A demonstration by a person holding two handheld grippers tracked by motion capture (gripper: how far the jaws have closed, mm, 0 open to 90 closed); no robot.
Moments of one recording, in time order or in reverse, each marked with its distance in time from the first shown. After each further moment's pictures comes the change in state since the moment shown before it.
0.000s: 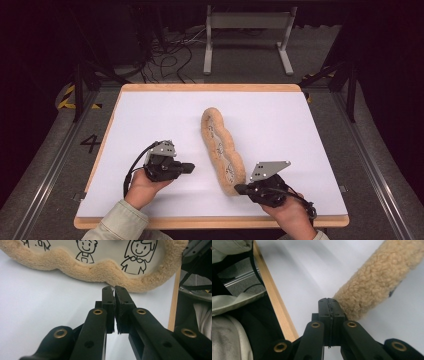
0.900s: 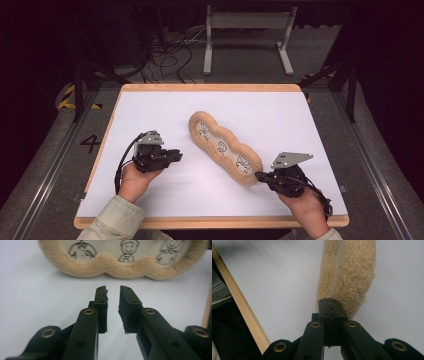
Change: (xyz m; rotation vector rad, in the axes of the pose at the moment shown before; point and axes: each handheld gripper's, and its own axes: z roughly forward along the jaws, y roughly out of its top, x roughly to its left) left arm 0.029 -0.001 -0.023 -0.038 0.187 -0.111; right arm -0.033 -0.018 -0.026 -0.021 -0.157 0.099
